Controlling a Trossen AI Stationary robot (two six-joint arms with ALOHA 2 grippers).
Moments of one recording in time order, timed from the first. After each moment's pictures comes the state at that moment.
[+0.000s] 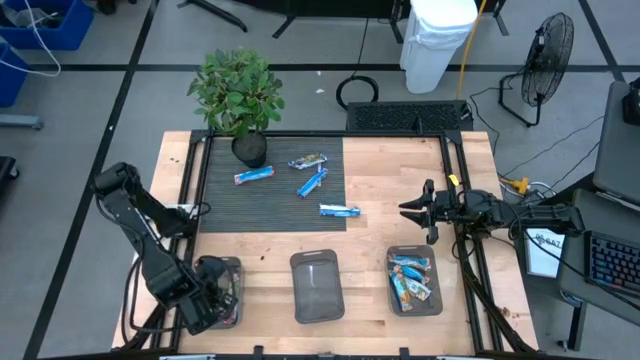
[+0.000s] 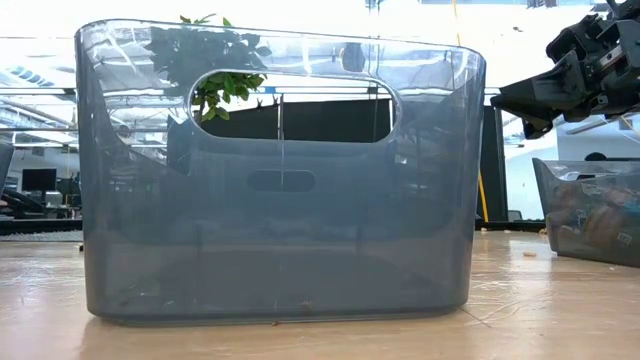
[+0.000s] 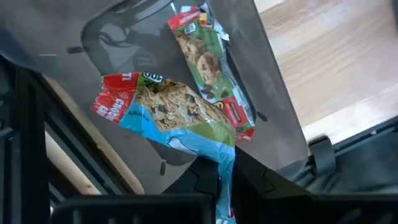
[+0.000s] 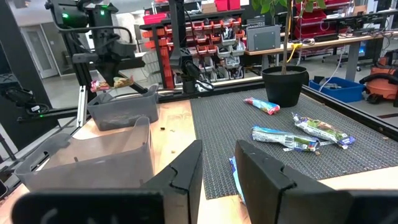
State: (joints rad) left arm -0.94 1.46 1.15 -1.13 0.00 -2.08; right arm -0.02 0.06 0.01 0.02 0.05 0.14
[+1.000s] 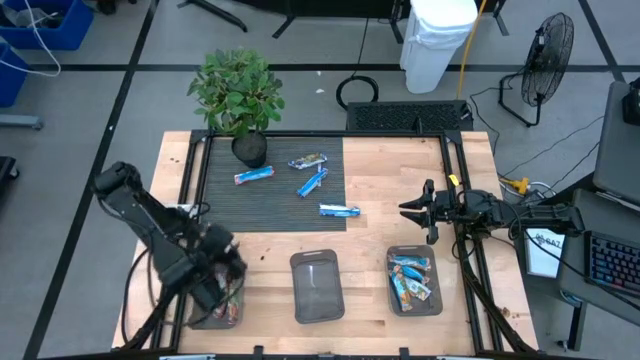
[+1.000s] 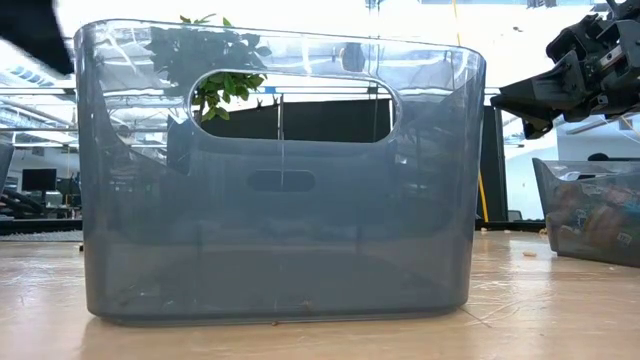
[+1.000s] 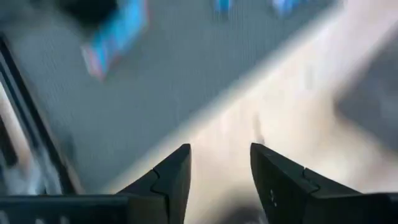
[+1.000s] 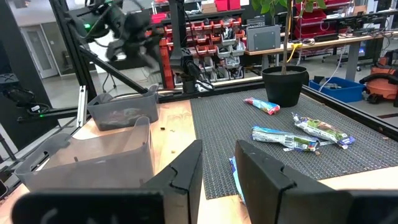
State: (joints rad) left arm -0.83 1.45 1.15 -1.52 -0.63 -1.79; right arm -0.02 0.06 0.01 0.02 0.05 0.14
